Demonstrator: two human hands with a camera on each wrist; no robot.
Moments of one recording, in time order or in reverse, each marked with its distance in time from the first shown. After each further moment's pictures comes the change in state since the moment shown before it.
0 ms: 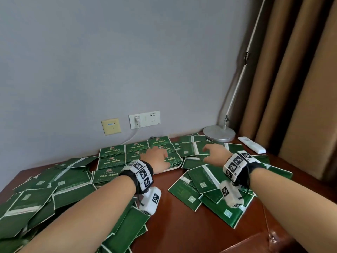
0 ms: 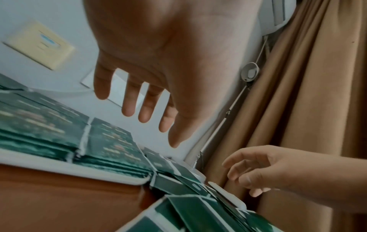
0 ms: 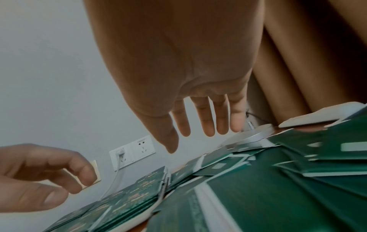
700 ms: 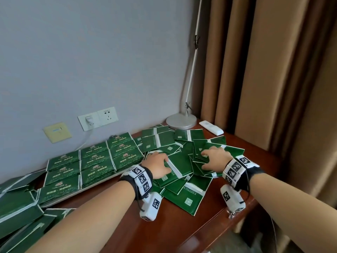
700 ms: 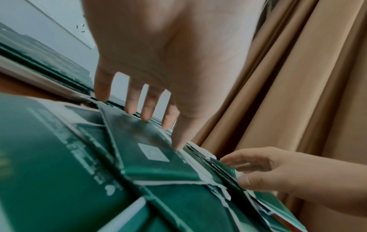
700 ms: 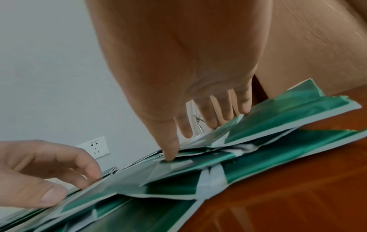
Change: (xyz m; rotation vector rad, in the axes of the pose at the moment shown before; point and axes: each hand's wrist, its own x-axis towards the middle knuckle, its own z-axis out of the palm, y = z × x) left_hand 0.036 0.117 0.079 -0.052 -0.134 0.193; right_hand -0.053 0.137 0.019 -0.189 -0.055 0.211
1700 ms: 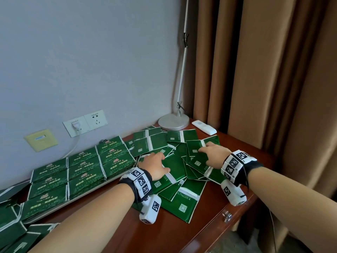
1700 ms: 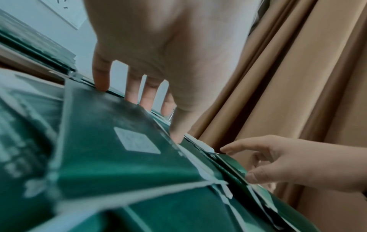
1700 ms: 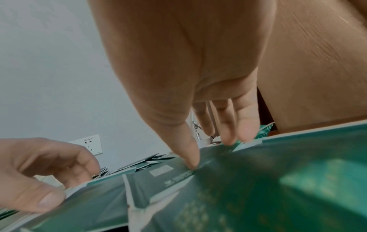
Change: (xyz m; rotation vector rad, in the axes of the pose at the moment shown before) left_hand 0.022 0.016 0.006 0.032 0.047 -0.026; right_hand 0.018 0.024 -0.016 -0.015 -0.098 -0.041
